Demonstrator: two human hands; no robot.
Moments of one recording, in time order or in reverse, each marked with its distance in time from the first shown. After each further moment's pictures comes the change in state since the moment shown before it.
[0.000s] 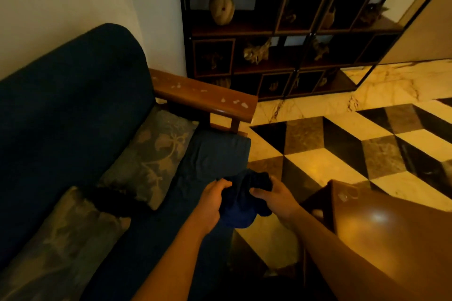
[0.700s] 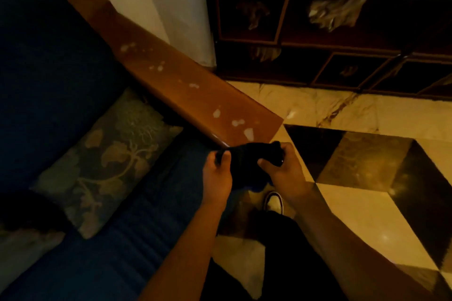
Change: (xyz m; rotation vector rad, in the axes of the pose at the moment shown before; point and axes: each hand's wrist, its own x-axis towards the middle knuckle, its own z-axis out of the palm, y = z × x) left_hand 0.416 0.086 0.159 0.198 0.750 0.148; right_hand 0.482 -0.071 -0.124 -0.260 -0.127 -0.075
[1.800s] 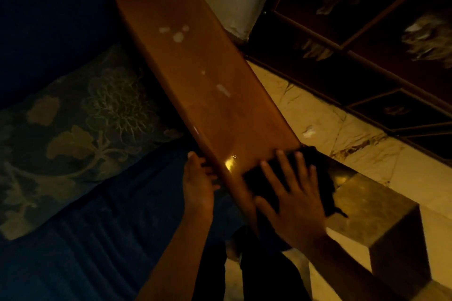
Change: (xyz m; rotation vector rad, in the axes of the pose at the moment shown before) left_hand 0.160 -0.021 0.000 -0.555 0.225 -0.523; right_hand 0.139 0.014 0.048 -1.234 -0.279 -0.807
